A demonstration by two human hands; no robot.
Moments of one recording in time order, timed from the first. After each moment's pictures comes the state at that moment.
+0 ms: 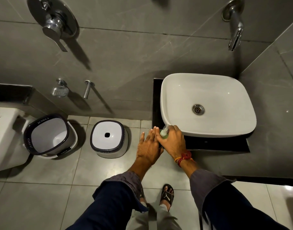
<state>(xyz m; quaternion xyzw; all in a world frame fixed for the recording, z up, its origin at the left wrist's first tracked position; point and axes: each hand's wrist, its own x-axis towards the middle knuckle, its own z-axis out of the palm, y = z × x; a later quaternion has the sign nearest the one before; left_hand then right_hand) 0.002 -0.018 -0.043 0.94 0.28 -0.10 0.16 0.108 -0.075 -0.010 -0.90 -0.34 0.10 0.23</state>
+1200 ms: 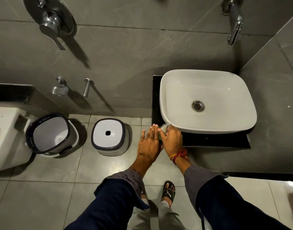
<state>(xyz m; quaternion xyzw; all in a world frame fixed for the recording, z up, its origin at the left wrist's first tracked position) 0.007 -0.023 -0.042 0.94 0.29 -0.13 0.14 0.099 -0.077 -0.019 -0.90 -0.27 0.14 0.30</state>
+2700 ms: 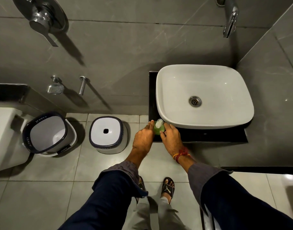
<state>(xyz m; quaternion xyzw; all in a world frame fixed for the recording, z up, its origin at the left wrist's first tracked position) 0.015 -0.009 -0.032 0.92 0.35 -0.10 0.18 0.109 -0.098 -0.022 -0.87 -0.39 0.18 0.27</state>
